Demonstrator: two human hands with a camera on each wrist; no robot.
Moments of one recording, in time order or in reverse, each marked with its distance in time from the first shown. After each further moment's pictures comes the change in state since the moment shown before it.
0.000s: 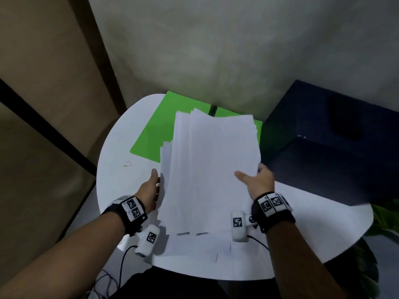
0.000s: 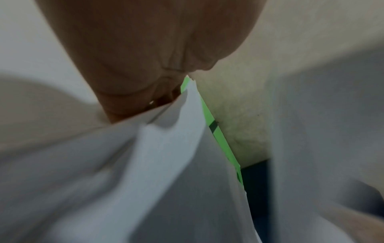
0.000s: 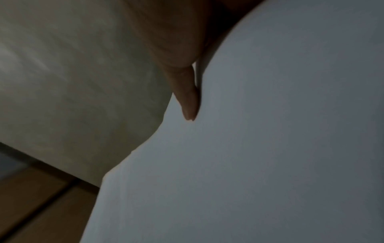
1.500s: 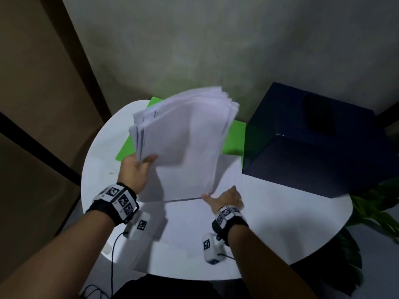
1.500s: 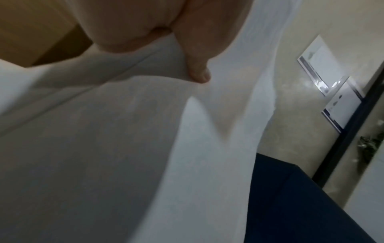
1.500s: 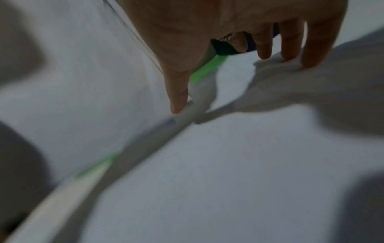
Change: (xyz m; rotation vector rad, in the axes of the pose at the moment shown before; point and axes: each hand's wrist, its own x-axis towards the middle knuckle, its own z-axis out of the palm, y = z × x) left_hand -0.044 0.072 0.026 0.334 0.319 0.874; right_hand -0.030 0.049 0.044 -0.711 -0.092 0.305
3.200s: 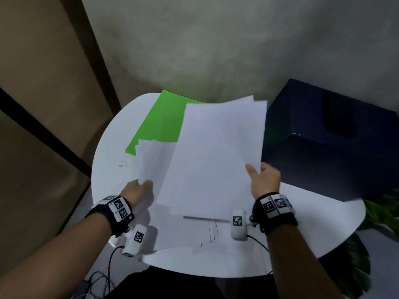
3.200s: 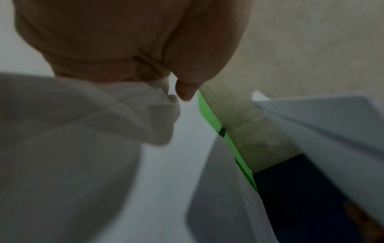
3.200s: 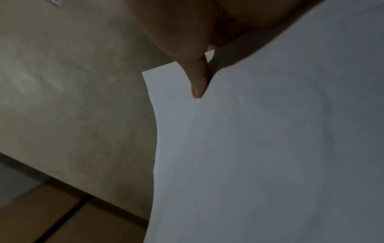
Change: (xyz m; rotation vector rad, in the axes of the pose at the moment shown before) left_hand -0.019 -0.103 -0.021 0.267 -0.295 -0.730; right_hand -0.001 -0.011 -0.084 0.620 0.288 -0.372
